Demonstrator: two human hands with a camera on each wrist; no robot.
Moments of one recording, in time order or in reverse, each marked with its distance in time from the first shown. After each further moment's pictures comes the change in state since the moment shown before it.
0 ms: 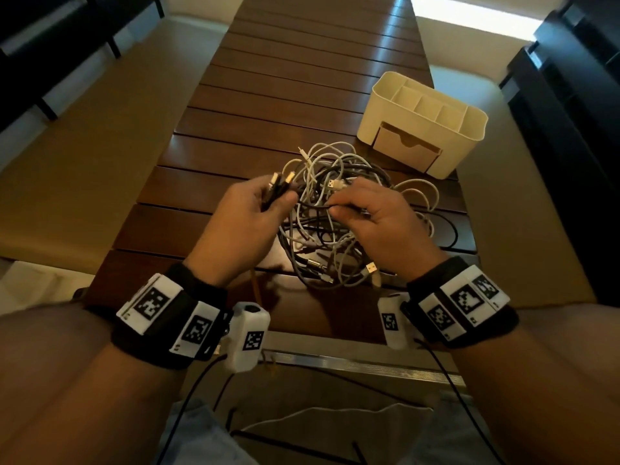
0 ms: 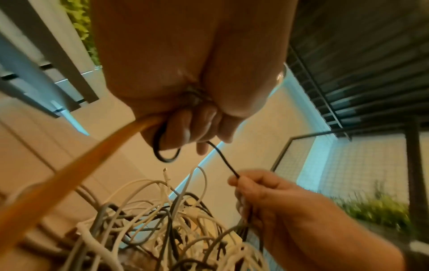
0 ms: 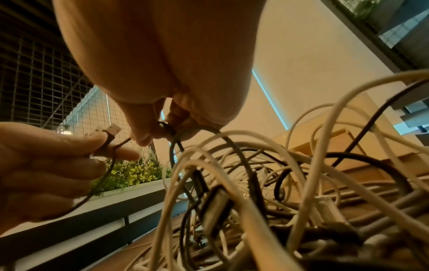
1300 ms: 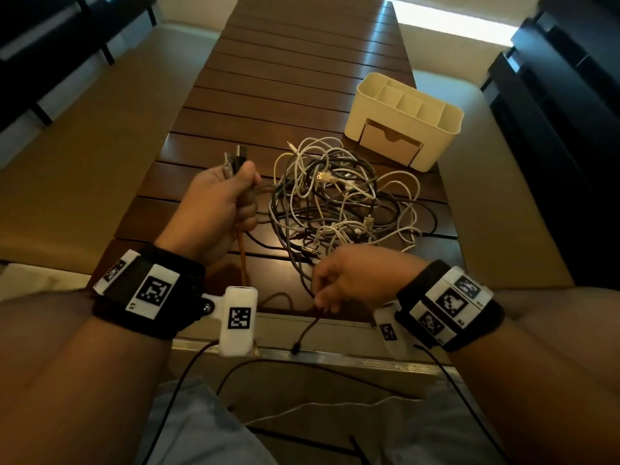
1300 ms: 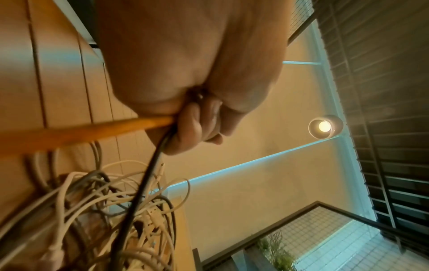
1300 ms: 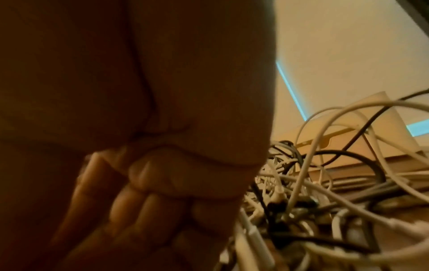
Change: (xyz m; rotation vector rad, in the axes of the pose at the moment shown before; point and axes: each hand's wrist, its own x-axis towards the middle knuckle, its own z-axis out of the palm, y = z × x) left_hand -0.005 -0.011 -0.019 -0.744 -0.097 -0.241; right_hand -0.043 -0.044 0.002 -0.133 -0.938 0.420
